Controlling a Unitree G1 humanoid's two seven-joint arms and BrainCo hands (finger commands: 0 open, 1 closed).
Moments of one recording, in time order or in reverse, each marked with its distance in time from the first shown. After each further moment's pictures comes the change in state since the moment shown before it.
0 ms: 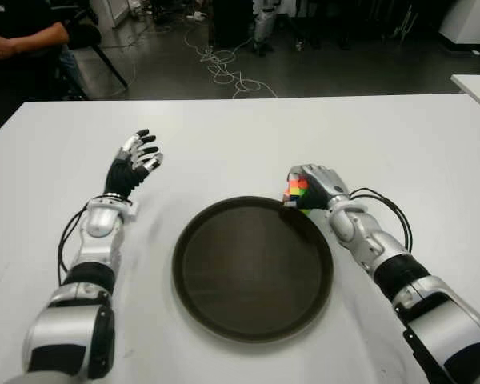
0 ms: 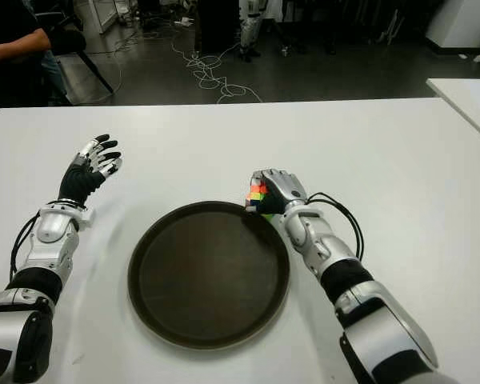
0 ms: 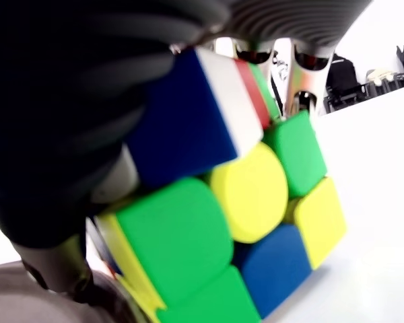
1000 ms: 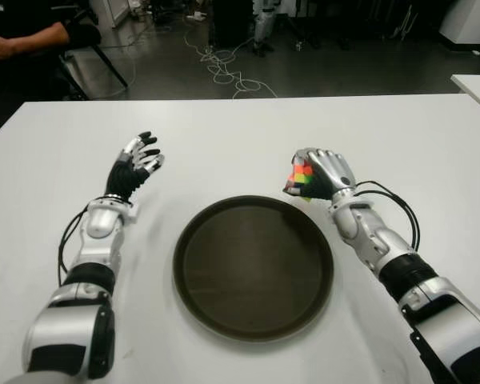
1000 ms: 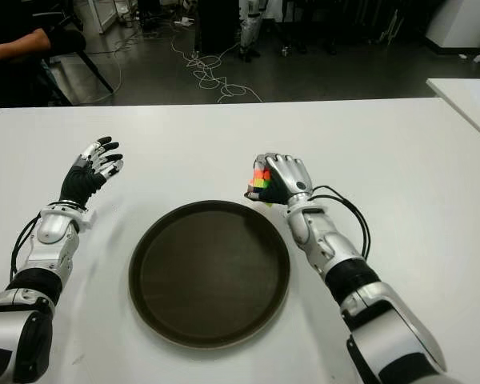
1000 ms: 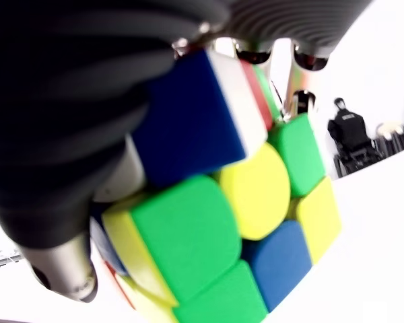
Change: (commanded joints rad) left arm -0.016 -0.001 0.001 0.024 0.000 -0.006 -0.012; right arm 0.029 -0.051 0.015 -0.126 -0.061 -0.023 -0.133
